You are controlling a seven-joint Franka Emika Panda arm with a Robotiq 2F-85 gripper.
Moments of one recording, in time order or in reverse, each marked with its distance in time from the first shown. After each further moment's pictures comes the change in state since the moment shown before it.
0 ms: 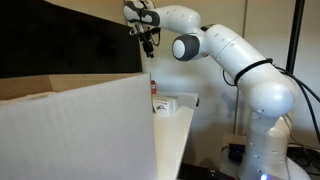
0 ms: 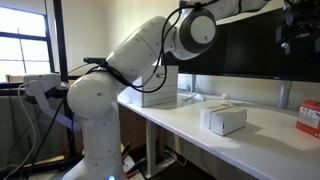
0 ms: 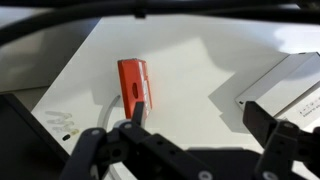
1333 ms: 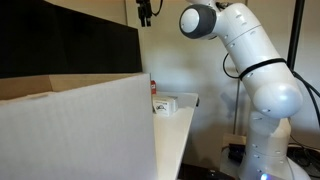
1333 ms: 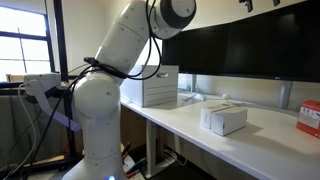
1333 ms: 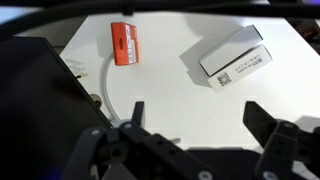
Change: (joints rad) arm 0.150 -0.292 0.025 0.000 0.001 -0.154 0.053
